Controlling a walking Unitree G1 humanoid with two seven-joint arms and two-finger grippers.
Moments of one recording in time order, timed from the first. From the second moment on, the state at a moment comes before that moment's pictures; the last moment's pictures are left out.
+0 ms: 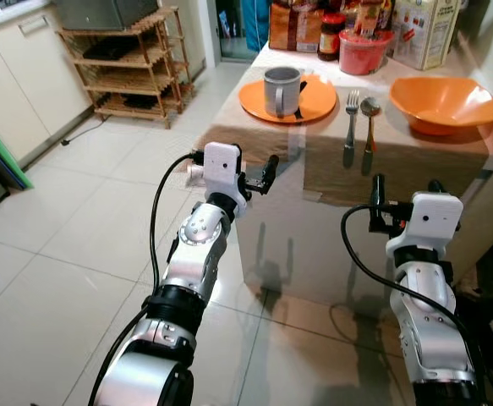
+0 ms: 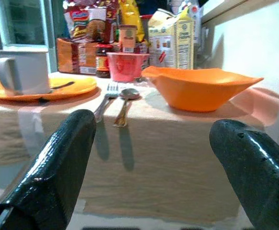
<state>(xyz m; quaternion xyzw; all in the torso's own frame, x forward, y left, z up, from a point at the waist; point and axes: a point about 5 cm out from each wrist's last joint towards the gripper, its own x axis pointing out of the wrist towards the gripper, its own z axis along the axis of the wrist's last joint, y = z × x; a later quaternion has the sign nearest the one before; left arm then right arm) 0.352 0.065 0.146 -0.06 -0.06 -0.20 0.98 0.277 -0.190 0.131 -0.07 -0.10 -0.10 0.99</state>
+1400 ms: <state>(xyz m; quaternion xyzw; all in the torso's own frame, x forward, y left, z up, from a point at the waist) 0.355 0.040 0.163 -0.05 -0.04 -0.24 0.97 0.262 -0.183 0.203 -0.08 -0.19 -0.10 0.97</state>
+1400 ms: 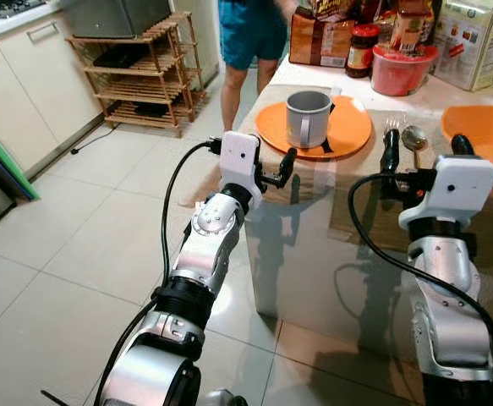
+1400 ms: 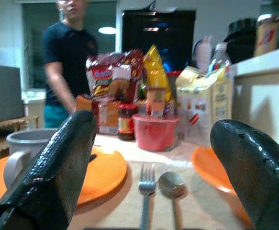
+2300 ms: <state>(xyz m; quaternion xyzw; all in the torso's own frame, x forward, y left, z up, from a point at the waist) 0.371 0.020 0.168 -0.01 0.01 -0.23 0.97 0.217 -0.193 0.175 -0.09 -0.09 -0.12 0.98</state>
